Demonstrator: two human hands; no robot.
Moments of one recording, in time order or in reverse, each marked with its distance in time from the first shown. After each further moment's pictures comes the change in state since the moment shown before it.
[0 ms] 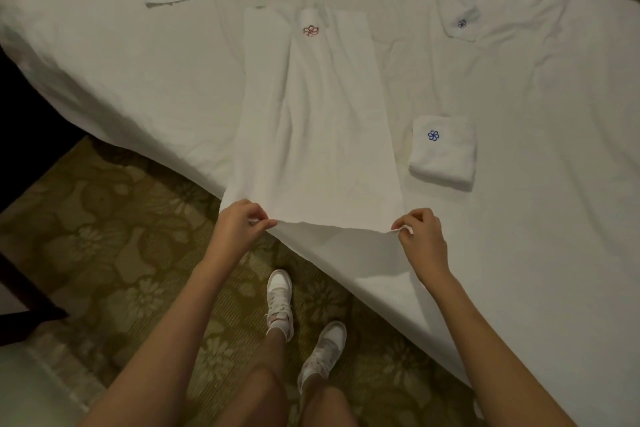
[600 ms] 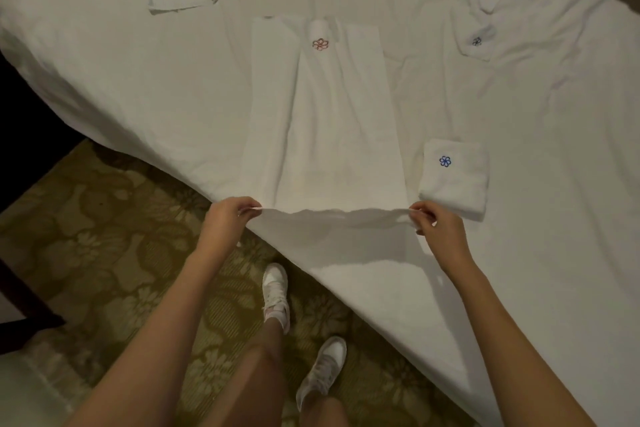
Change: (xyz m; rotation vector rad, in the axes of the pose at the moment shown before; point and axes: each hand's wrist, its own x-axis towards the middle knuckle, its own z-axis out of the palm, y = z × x) left_hand 0.070 -0.015 -0.027 -0.034 -0.021 -0.126; right_hand 0.069 -0.030 -0.038 0.383 -0.012 0.014
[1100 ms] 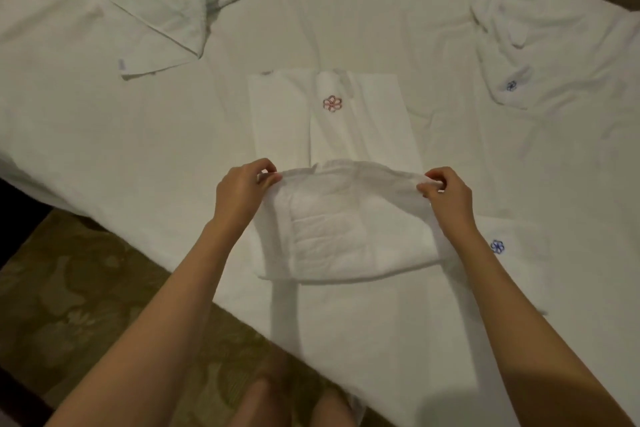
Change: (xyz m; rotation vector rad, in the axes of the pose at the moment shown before) left_hand 0.274 0.052 -0.067 0.101 0.045 0.148; right_hand 0.241 -0.105 0.061 0.033 0.186 0.125
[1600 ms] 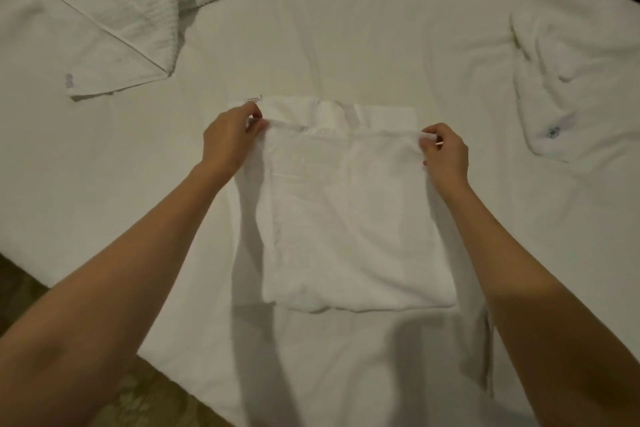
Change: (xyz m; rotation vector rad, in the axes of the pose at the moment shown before) left_hand 0.224 -0.003 0.021 0.074 0.042 0.020; right_hand 0.213 -0.047 0.061 -0.107 0.038 -0.051
